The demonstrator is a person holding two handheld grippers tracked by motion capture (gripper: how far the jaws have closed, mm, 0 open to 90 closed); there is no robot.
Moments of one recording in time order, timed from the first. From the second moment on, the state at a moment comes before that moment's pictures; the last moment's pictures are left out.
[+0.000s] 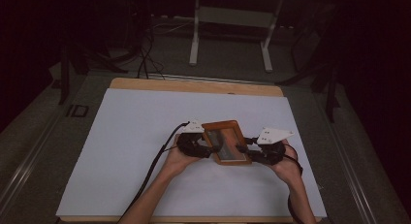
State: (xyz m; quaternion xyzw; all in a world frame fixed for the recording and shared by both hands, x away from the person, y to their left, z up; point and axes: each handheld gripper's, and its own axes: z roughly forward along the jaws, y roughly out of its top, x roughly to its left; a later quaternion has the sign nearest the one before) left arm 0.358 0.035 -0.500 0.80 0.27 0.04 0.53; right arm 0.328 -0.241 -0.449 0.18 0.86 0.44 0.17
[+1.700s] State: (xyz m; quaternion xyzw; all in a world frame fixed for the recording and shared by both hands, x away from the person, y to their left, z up) left arm 0.336 0.118 -0.481 0.75 0.36 0.08 0.56; right arm 0.357 -0.171 -0.478 0.27 0.84 0.47 0.05
